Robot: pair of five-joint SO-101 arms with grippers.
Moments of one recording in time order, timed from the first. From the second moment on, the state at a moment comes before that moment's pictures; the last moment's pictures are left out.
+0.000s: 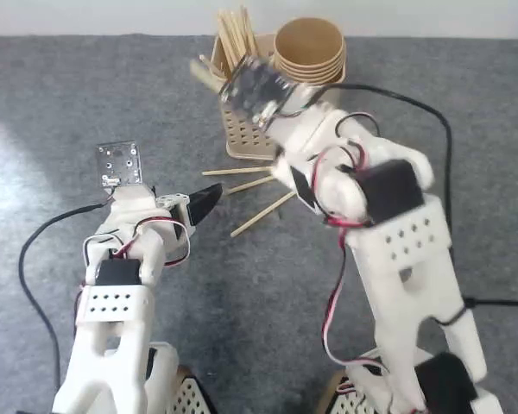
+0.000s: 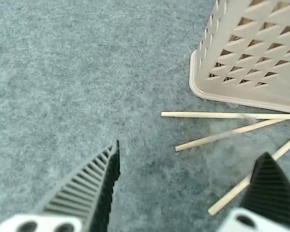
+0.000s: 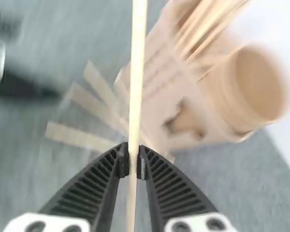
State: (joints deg) left arm -7.9 -48.9 72.0 31.3 10.8; right arm -28.4 -21.1 -9.6 75.9 27.6
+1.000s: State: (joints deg) left arm -7.8 -48.9 72.0 31.3 10.8; right arm -23.4 13.7 -9.5 0.3 -10.0
